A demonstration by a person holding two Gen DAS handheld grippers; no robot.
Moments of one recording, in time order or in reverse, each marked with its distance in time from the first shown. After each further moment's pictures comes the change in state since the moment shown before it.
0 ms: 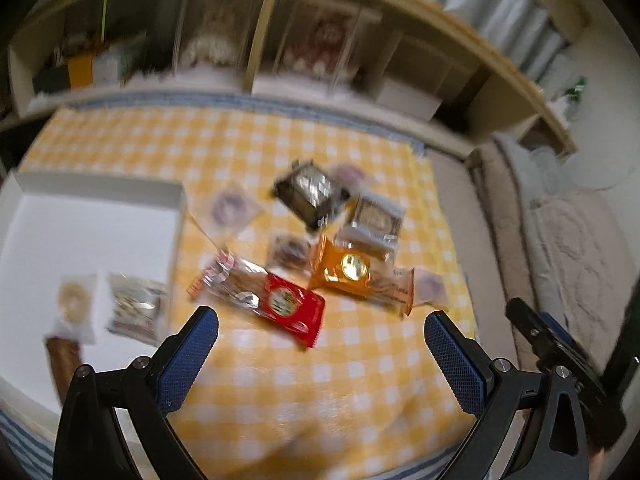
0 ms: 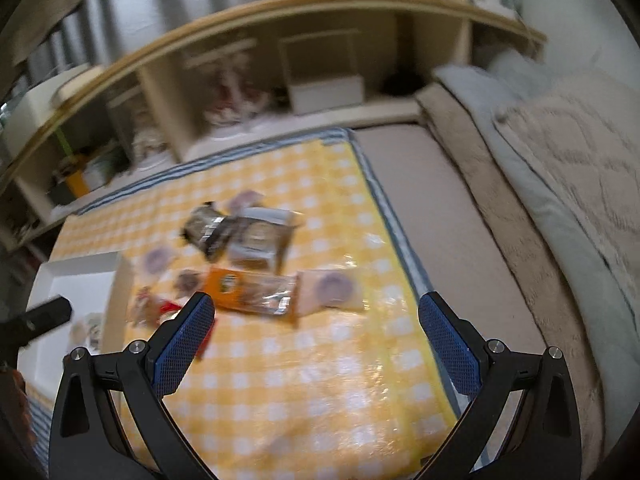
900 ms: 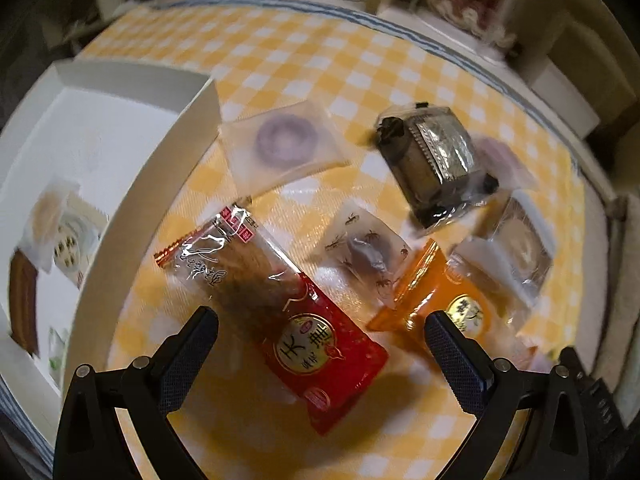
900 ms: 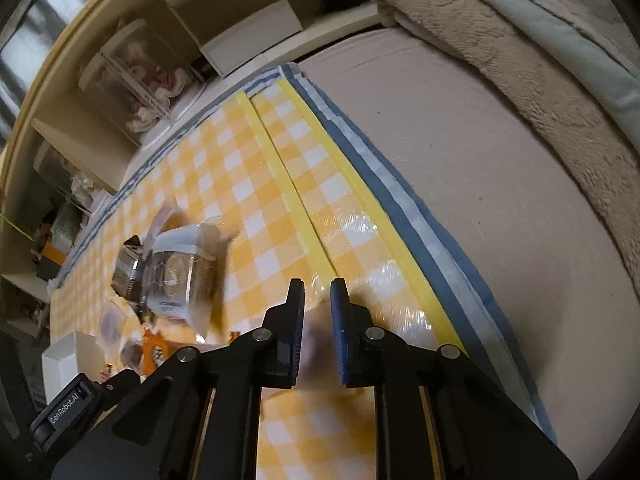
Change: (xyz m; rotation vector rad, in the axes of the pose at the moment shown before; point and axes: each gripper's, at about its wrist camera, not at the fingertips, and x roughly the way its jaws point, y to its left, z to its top) left arm 0.183 -0.007 0.042 -0.294 0.093 0.367; right arm 0.144 -0.055 0.020 0.260 0.160 0.076
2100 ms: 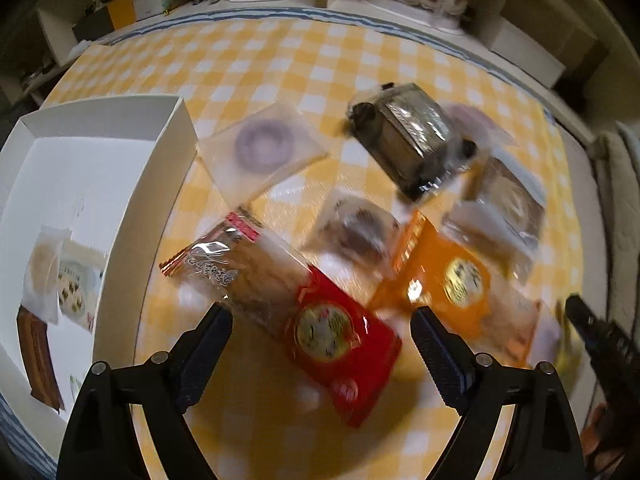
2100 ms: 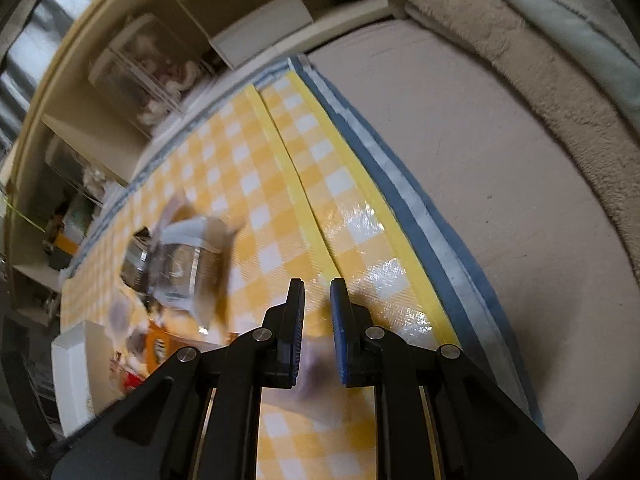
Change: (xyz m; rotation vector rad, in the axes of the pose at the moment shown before) left arm 0.015 0.000 -0.007 0.178 0.009 -0.038; right arm 0.003 -0.008 -0.002 -0.016 0.048 0.059
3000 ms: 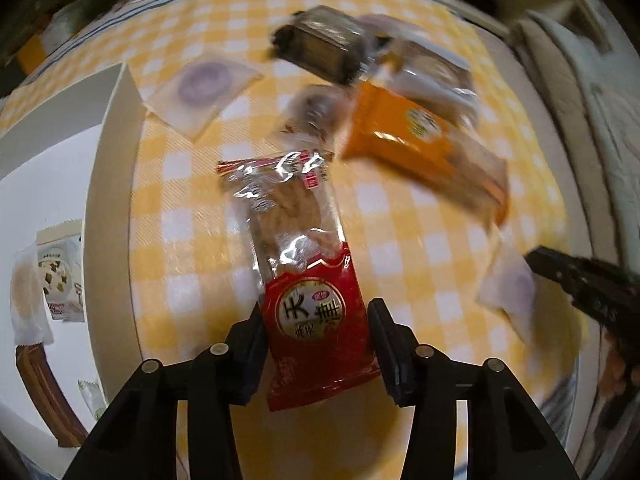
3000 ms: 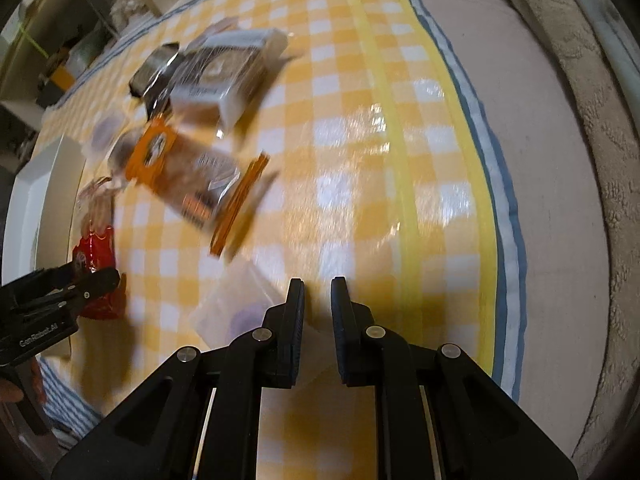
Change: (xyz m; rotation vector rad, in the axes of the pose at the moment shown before) left arm 0.005 0.025 -0.060 0.382 0.128 -0.182; right arm -0.007 0.026 -0.071 -0.375 0.320 -0.104
